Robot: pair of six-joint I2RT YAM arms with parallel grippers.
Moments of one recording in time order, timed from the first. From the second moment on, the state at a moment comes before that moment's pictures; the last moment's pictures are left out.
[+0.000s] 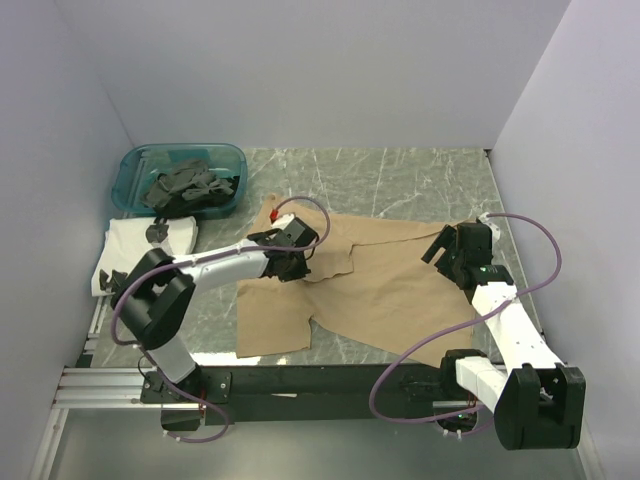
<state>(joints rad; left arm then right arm) -0.78 1.69 1.05 -0.45 -0.23 -0.94 0.00 1.00 0.61 -0.43 0.13 0.59</state>
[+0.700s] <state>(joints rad) -0.64 1.79 1.43 -0.35 -0.32 -0.79 0.00 0.97 0.61 -0.42 0.14 0.59</state>
